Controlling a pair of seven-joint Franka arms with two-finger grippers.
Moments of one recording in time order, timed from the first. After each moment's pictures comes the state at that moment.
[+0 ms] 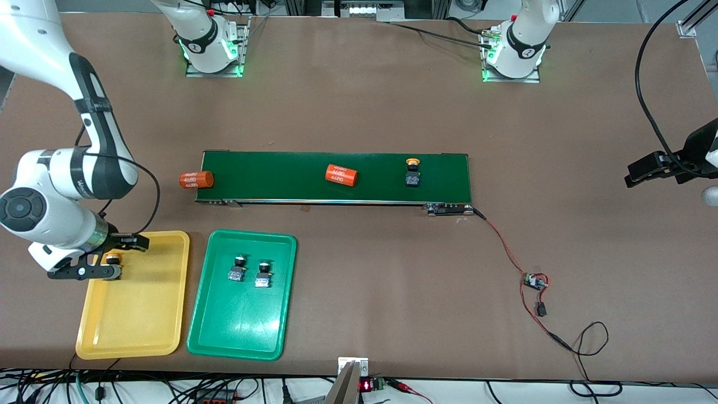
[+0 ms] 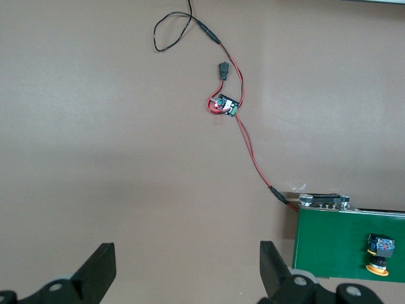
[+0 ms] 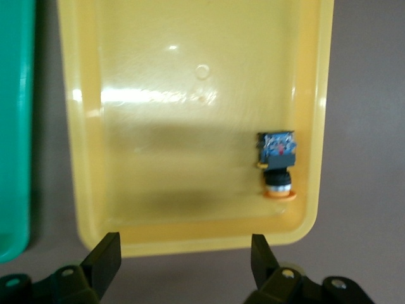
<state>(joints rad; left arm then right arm) 0.14 0.21 -0.13 -1.37 0.03 1.59 -0.08 -0.20 0.59 0.23 -1.51 -0.32 2.06 0.11</state>
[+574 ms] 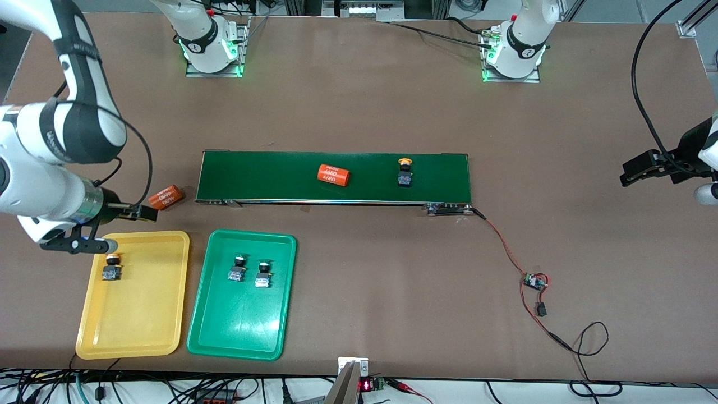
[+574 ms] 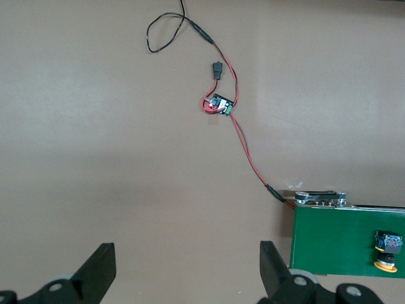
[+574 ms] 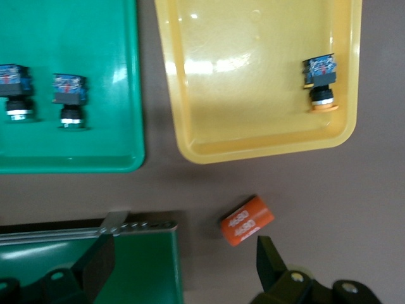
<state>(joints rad) 0.14 0.21 -0.14 -1.37 0.03 1.59 -0.07 -0.16 0.42 0.29 -1.51 -0.15 1.79 0.24</state>
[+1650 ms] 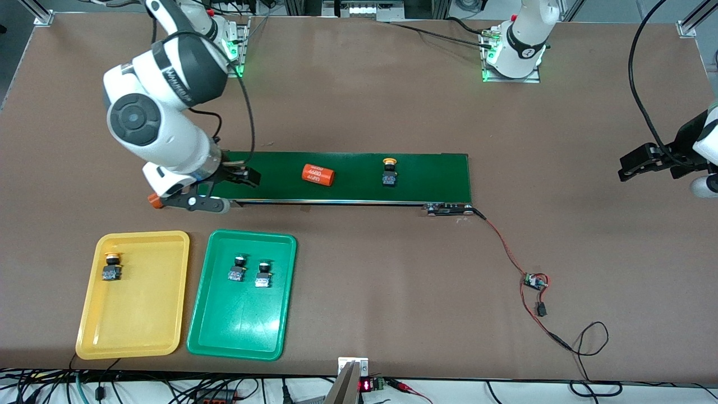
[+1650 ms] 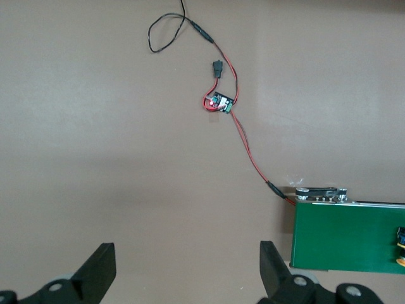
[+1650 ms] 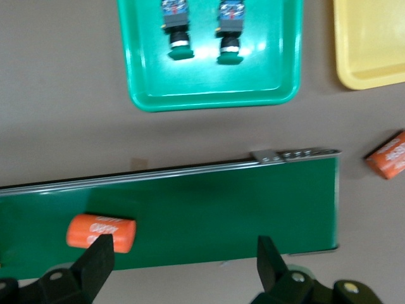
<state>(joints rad) 0.01 0.18 -0.02 -1.37 0.03 1.56 -0.07 -0.10 0.37 0.60 -1.61 -0.14 1.83 0.66</state>
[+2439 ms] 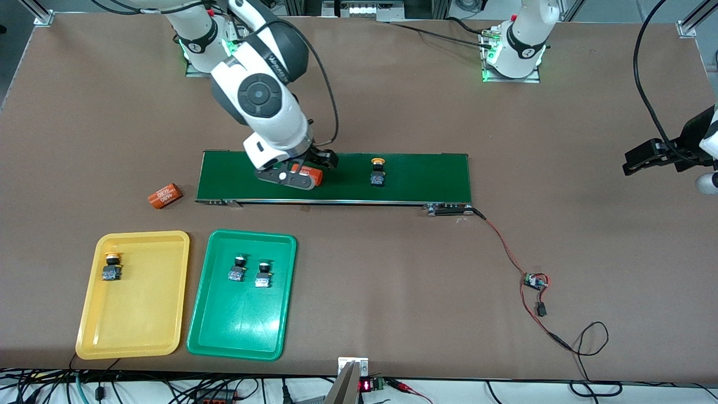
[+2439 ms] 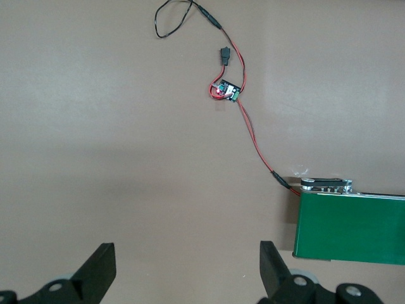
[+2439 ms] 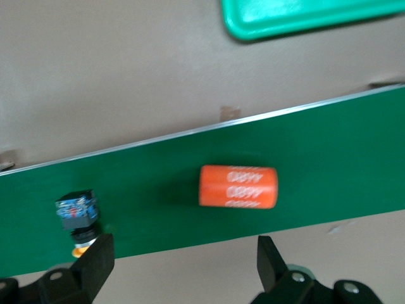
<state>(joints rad) 0.02 0.18 -0.01 -1.37 0.03 1.53 -0.07 0.15 0.47 0.60 -1.64 -0.14 1.99 1.01</state>
